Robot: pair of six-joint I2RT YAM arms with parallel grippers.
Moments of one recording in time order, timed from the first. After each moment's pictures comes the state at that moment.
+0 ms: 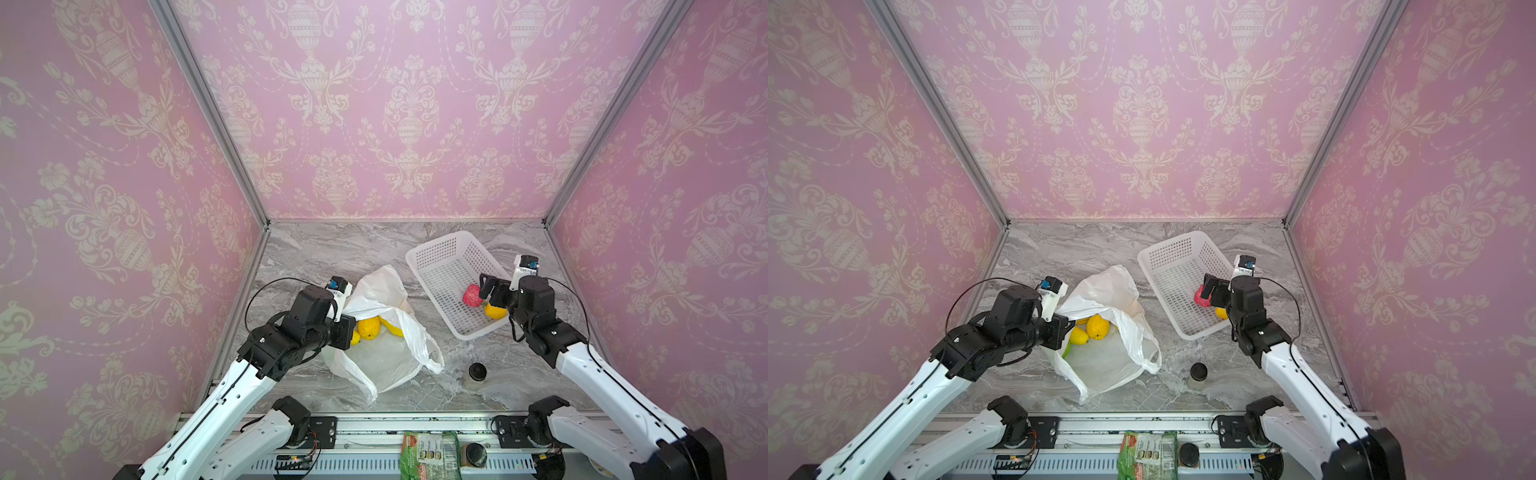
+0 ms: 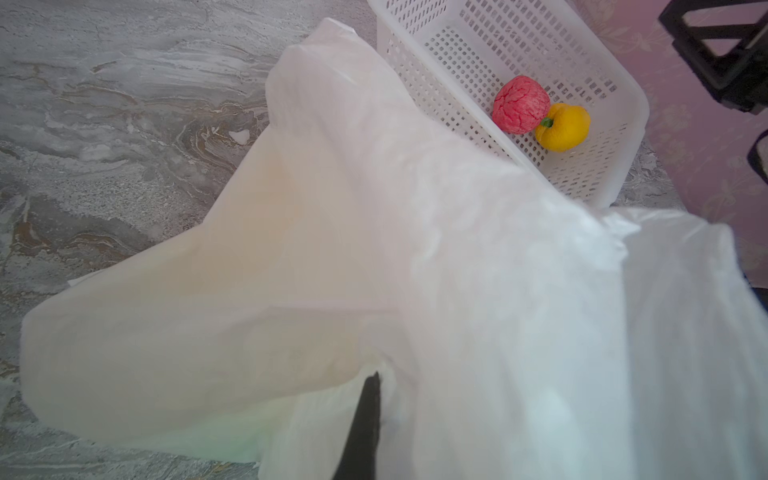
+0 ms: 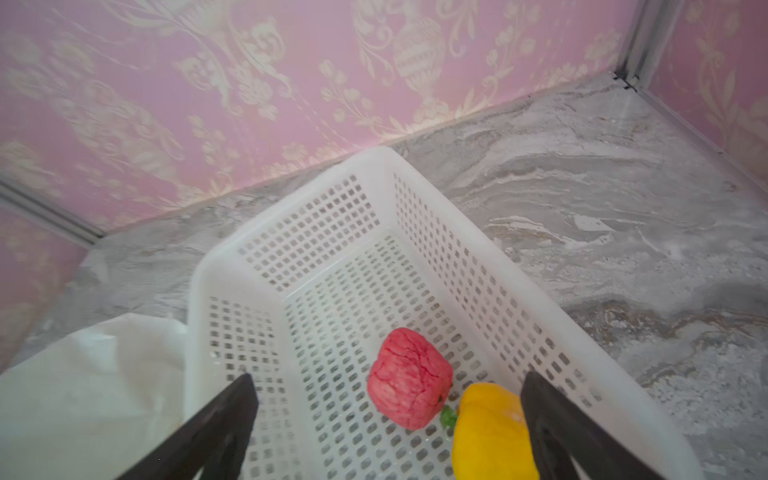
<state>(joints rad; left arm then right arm) -0.55 0.83 0.93 -0.90 0.11 -0.33 0.33 0.85 0.62 -0.10 0.19 0.43</state>
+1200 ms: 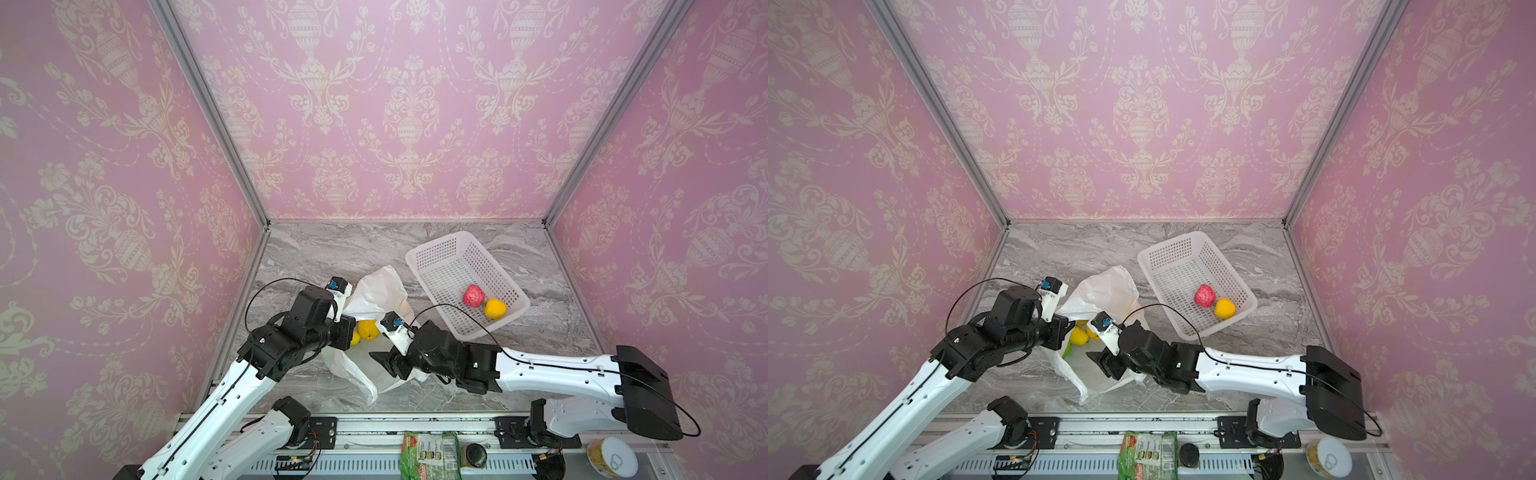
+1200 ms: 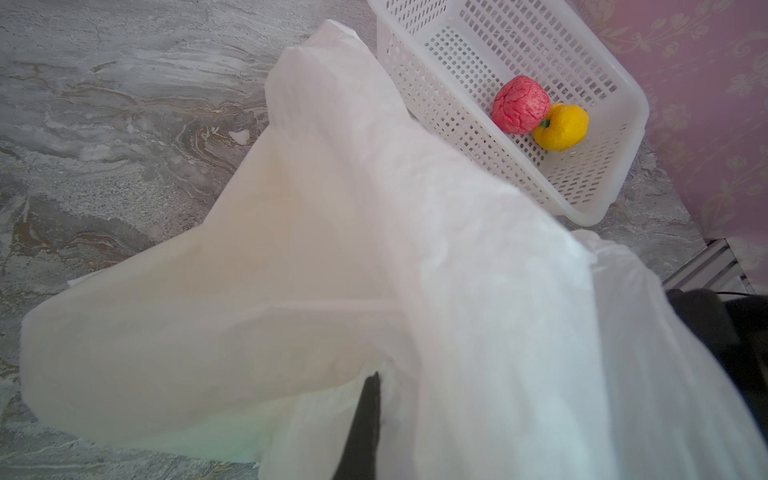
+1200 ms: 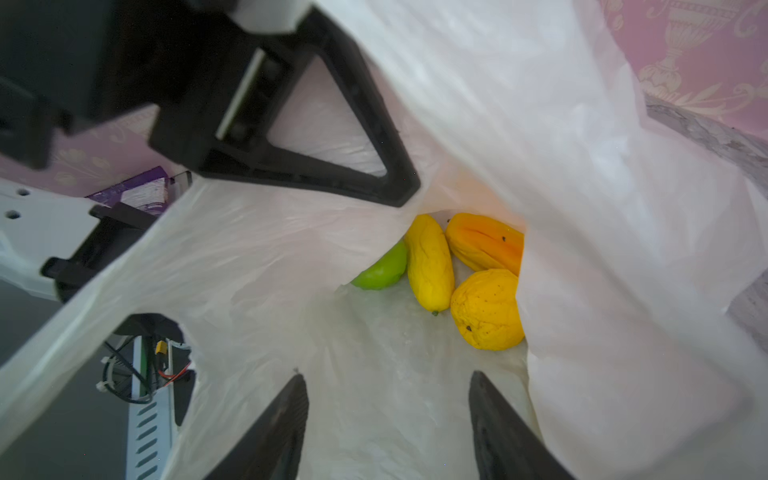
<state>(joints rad) -0.55 0.83 0.93 -0.90 0.11 -0.33 1.21 1.39 0.85 0.07 0.16 0.19</state>
